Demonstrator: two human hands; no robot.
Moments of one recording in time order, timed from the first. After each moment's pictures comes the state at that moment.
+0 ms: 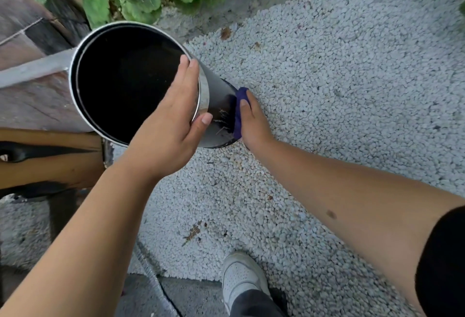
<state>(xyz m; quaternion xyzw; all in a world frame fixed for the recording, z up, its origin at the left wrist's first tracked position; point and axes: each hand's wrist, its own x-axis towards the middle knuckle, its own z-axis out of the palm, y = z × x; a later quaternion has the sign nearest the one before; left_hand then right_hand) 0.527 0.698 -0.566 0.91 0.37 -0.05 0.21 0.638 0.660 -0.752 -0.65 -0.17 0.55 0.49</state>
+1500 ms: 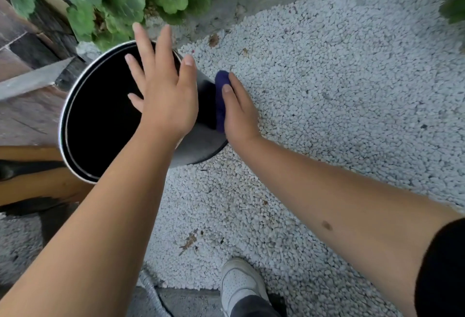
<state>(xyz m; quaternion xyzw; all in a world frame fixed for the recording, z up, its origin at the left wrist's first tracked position) 0.593 0.724 -0.582 0.77 0.60 0.10 0.20 0.647 0.673 -0.704 -0.62 -0.14 0.49 0.59</state>
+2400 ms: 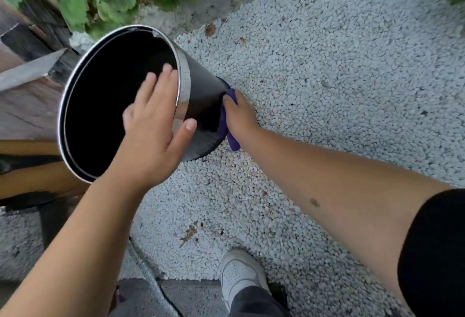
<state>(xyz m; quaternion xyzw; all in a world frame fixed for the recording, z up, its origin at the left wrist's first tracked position) 0.520 0.691 -0.569 0.90 0.42 -0.05 0.14 0.640 0.675 -0.744 -0.69 -0.11 0.58 0.42</state>
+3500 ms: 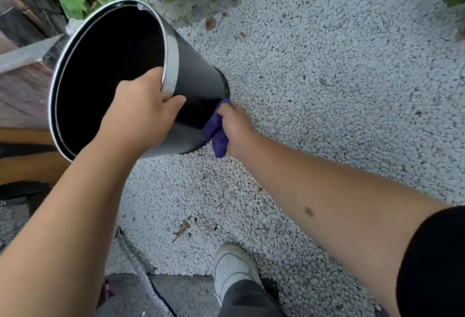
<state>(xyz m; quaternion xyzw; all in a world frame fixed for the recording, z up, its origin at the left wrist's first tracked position) 0.537 0.708 -0.567 0.84 0.53 -0.06 0.10 0.626 0.647 -0.719 -0.57 0.01 0.66 0.50</state>
